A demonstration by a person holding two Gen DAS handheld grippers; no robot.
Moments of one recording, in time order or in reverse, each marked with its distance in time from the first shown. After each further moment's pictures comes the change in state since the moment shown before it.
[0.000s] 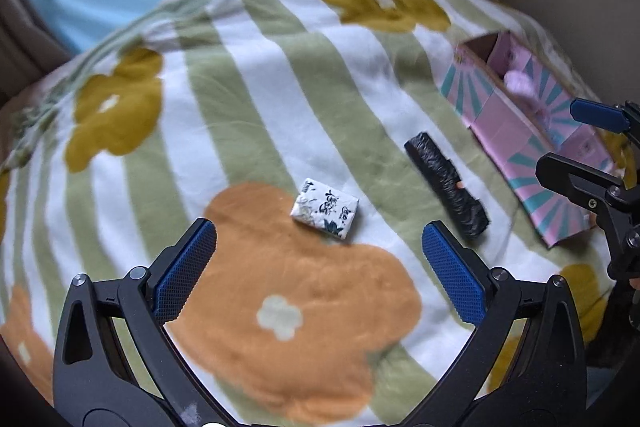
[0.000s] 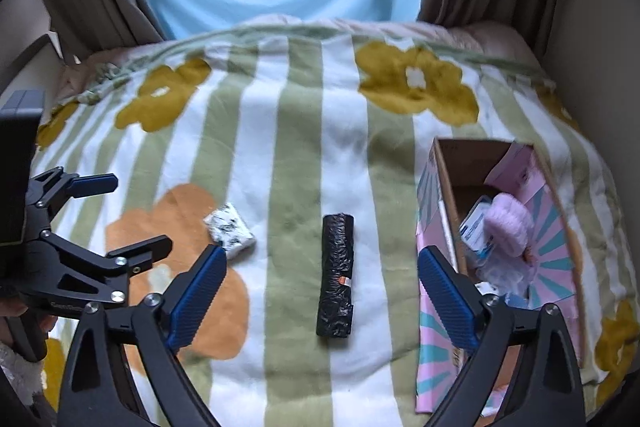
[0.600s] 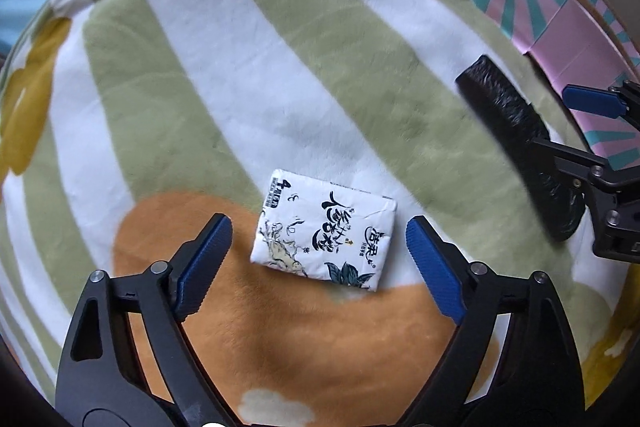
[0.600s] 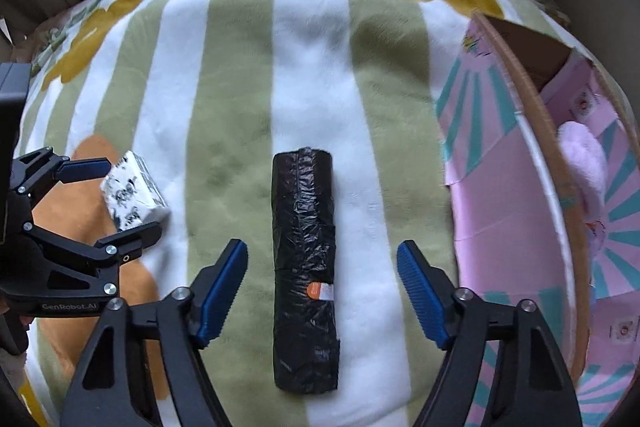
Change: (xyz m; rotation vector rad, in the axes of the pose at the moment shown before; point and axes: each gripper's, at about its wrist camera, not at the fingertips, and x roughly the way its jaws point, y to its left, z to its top) left arm 0.152 -0.006 -0.002 0.114 0.187 -0.050; right arm 0.132 -0.019 -0.023 0.031 0.220 -0.047
